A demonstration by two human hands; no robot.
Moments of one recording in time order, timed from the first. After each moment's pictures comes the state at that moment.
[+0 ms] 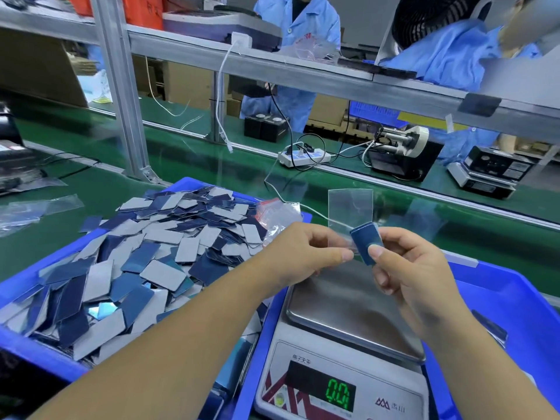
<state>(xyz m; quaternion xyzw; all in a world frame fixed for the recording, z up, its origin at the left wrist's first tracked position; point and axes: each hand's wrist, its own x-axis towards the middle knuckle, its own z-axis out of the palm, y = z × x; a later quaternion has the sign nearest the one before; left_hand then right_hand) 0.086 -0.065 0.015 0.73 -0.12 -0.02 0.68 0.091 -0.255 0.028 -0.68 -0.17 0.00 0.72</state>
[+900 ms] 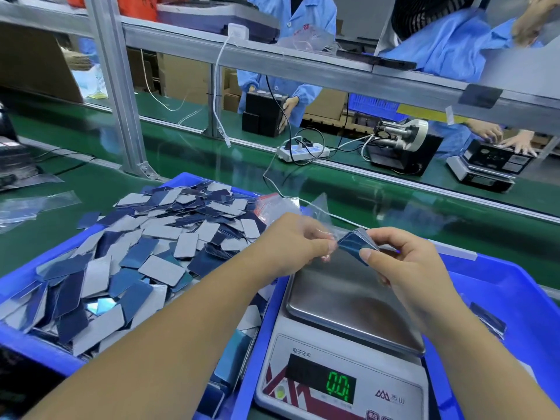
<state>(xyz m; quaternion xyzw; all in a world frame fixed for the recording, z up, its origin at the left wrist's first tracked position) 0.093 -0.056 0.013 0.82 -0.07 0.02 0.57 0.097 -0.260 0.022 -0.77 -0.19 -0.03 0.61</state>
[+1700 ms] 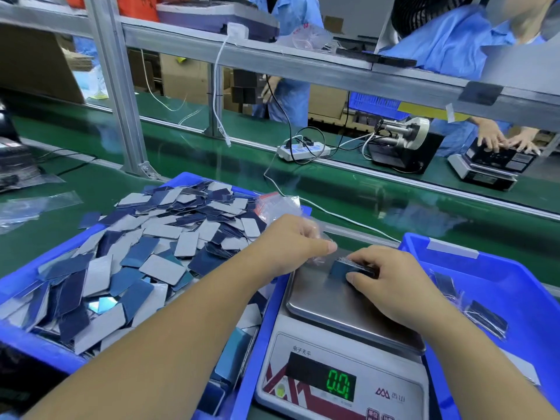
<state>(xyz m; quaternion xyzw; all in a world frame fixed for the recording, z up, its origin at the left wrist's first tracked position) 0.095 -0.056 0.009 0.83 -0.02 0.03 0.56 0.097 -0.258 0.016 -0.94 -0.23 -0.03 0.25</state>
